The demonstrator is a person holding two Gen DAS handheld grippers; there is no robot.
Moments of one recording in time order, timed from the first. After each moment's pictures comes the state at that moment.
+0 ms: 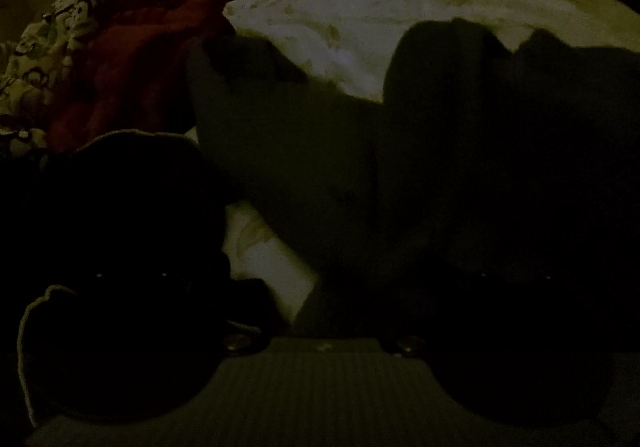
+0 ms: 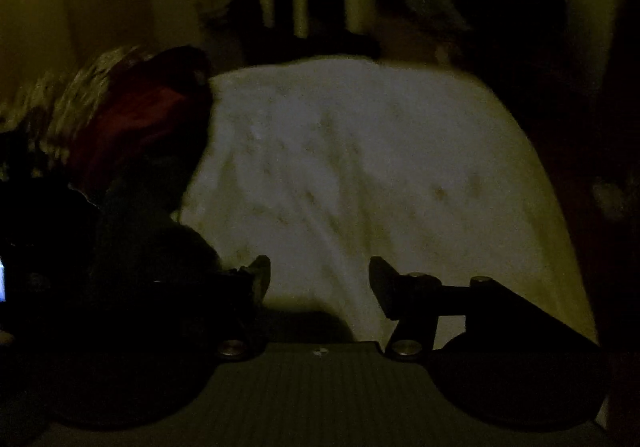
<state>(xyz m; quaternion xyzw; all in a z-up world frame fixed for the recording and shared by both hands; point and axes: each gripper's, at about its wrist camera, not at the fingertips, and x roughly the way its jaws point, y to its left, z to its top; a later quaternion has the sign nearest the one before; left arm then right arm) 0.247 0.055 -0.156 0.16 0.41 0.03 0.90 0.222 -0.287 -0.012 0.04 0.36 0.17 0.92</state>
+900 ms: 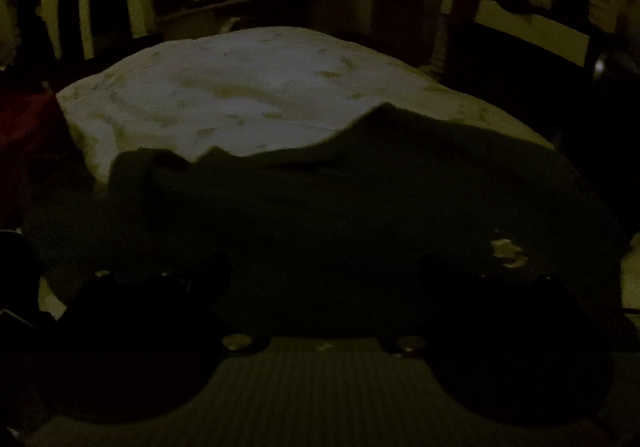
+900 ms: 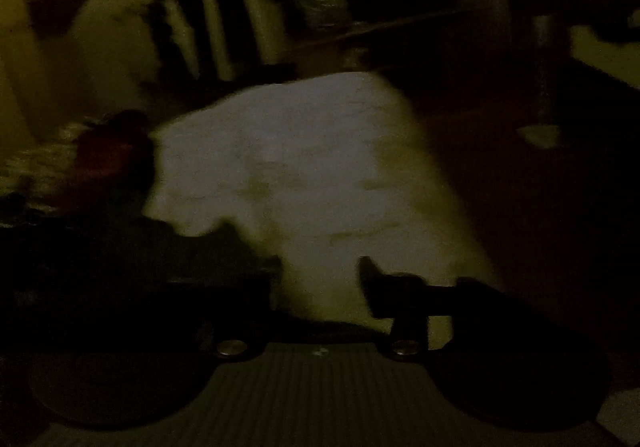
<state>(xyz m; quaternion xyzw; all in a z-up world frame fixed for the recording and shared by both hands) 0.140 -0.115 -0.095 0.12 0.36 -0.20 0.91 0.101 -0.402 -0.018 0.11 0.32 0.07 0.94</state>
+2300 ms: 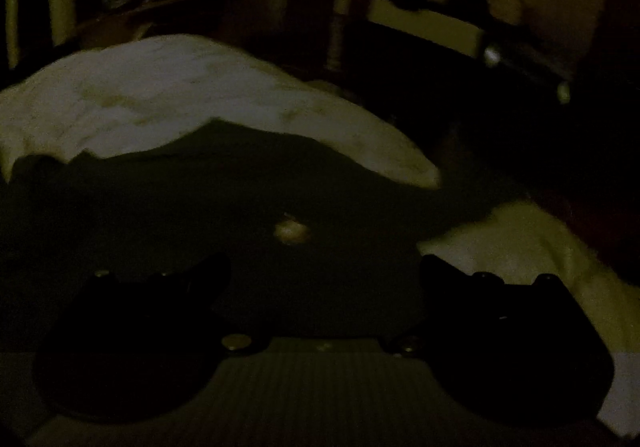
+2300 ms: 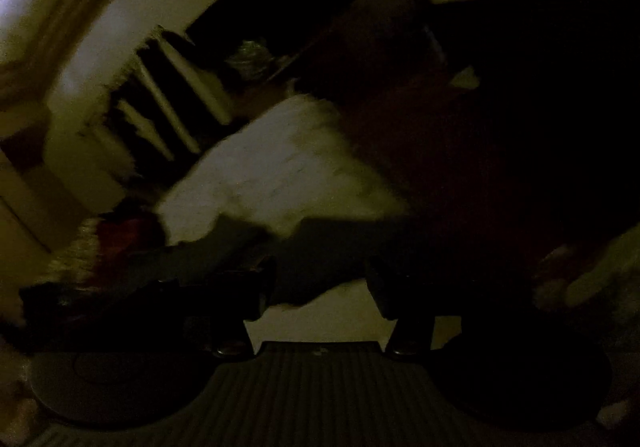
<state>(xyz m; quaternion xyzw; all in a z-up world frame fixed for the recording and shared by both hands) 0.042 -0.184 -0.076 0.12 0.36 -0.32 0.87 -0.082 -0.479 -0.048 0.34 0.27 0.02 0.90</state>
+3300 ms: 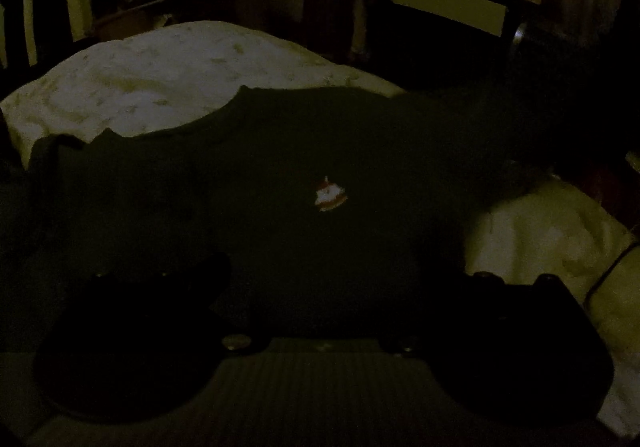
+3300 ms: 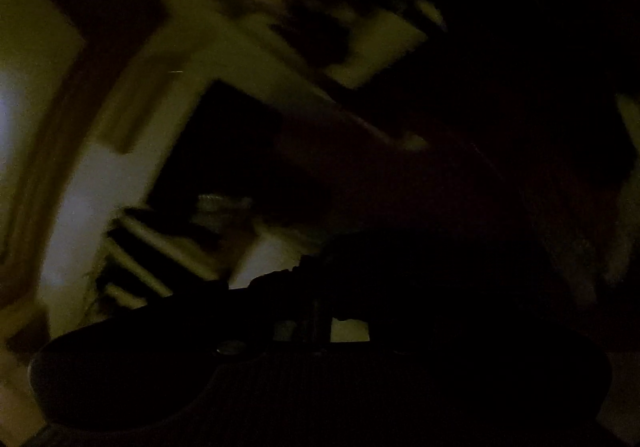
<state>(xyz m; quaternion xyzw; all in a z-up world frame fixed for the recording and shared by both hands) 0.052 -0.174 -0.094 0.13 0.37 -0.27 0.88 -0.057 -0.528 -0.024 0.47 0.08 -0.11 0.87</state>
